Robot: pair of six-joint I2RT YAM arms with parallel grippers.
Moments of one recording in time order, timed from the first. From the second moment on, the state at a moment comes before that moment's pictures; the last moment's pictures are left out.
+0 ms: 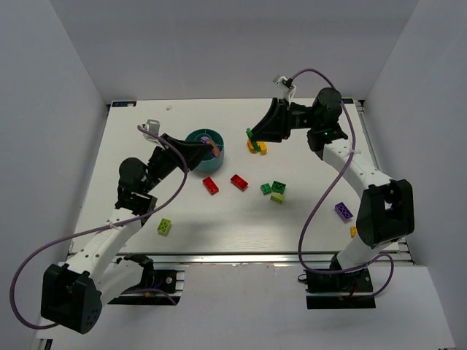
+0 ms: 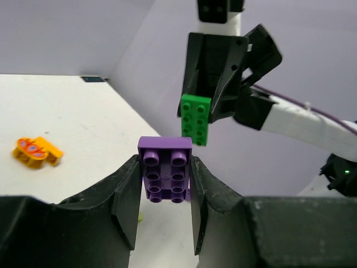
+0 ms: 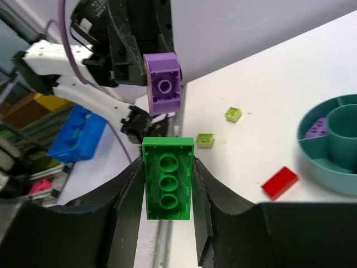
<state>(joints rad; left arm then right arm) -0.36 1.01 0.63 0.70 0.51 -0.79 0.34 1.63 1.29 0.63 -1.38 0.80</state>
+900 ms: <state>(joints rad) -0.28 1.32 0.73 0.30 0.02 -0.31 0.35 1.61 1.39 -0.09 -1.02 -0.11</state>
